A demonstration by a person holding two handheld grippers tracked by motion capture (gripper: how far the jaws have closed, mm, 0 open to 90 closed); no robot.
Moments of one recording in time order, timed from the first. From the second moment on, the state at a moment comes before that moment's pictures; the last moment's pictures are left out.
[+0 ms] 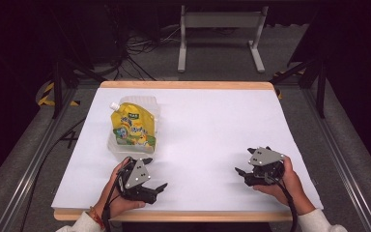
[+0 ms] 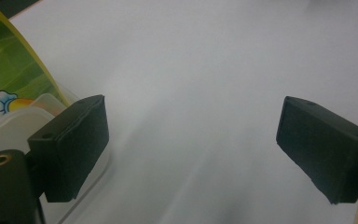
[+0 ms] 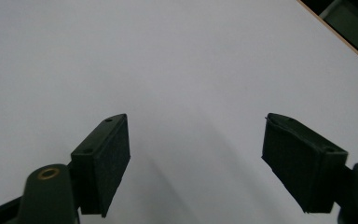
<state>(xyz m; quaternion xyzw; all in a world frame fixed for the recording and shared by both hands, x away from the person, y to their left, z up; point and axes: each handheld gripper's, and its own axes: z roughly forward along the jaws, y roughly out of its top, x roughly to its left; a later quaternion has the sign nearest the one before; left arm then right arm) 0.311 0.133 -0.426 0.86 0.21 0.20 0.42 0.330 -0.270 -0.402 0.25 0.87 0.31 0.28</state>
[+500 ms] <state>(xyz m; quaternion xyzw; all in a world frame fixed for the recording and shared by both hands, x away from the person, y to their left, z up) 0.315 0.128 -0.433 0.87 0.20 0.19 0.41 0.310 -0.315 -0.417 0.30 0.85 0.33 0.29</state>
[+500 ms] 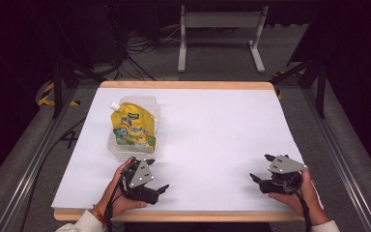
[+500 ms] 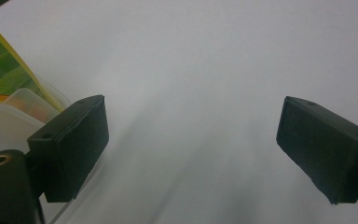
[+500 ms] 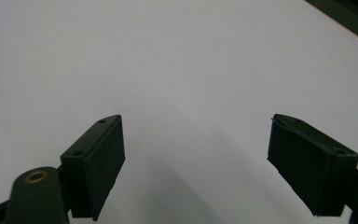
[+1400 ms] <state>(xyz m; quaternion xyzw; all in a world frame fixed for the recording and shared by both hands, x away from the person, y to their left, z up) 0.322 0.125 -0.442 0.89 0.17 0.17 0.39 0.274 -0.369 -0.442 0.41 0.79 0.34 0.30</state>
